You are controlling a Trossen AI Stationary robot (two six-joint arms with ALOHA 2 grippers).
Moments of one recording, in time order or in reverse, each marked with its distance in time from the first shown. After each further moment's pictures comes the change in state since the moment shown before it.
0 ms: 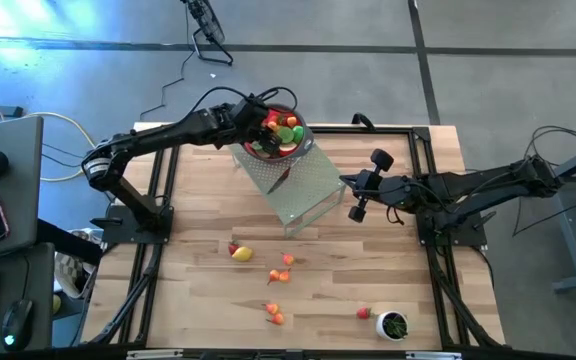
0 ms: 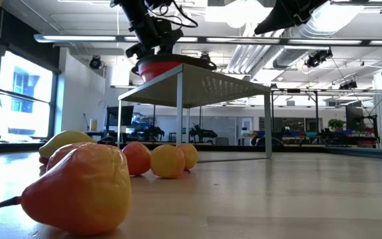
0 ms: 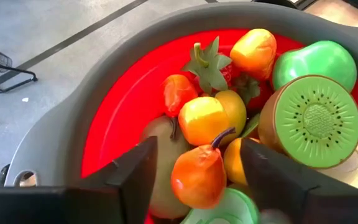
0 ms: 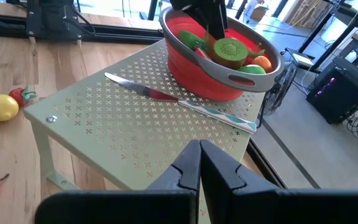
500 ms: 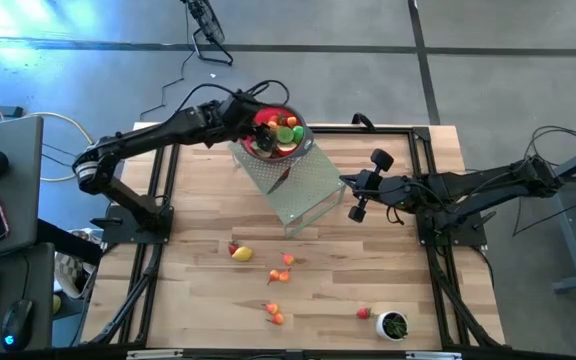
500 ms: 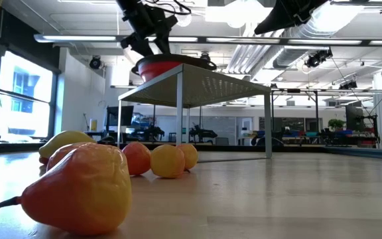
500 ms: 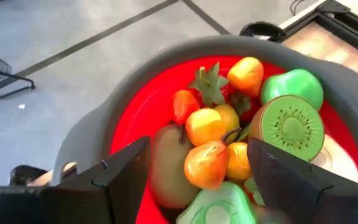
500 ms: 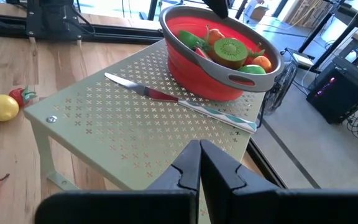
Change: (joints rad) left arm -0.001 -0.077 0.001 -0.014 -0.004 -0.019; right arm 0.000 0.000 0.000 0.000 0.000 0.001
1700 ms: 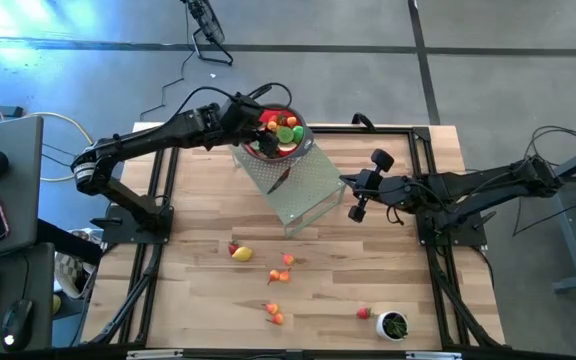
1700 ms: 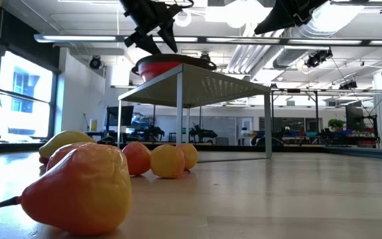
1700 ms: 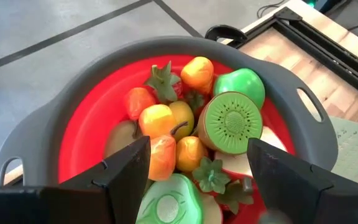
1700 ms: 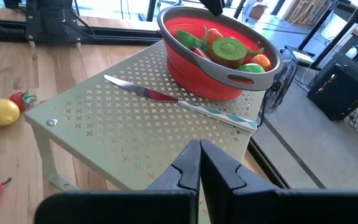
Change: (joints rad) left arm -0.040 -0.013 0.000 0.029 0.079 -0.048; right arm 0.001 0.000 0.000 0.001 0.003 0.023
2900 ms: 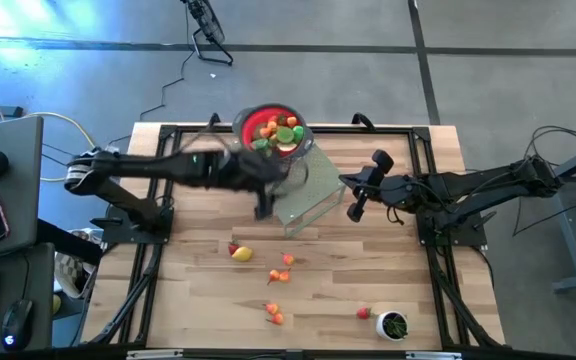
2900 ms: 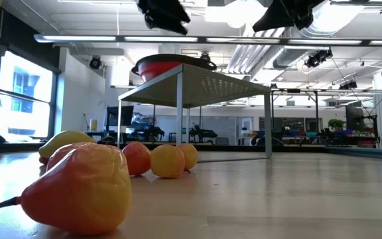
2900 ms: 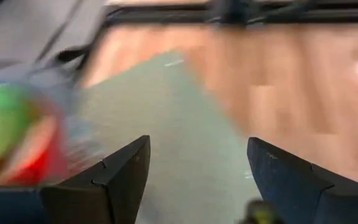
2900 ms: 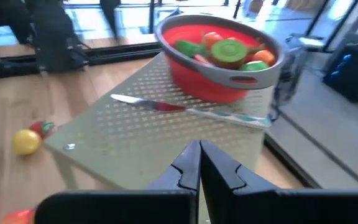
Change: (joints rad) left arm -0.365 -0.059 -0.165 0.187 0.125 0.407; right arm 0.000 0.000 0.000 0.030 -0.011 0.135
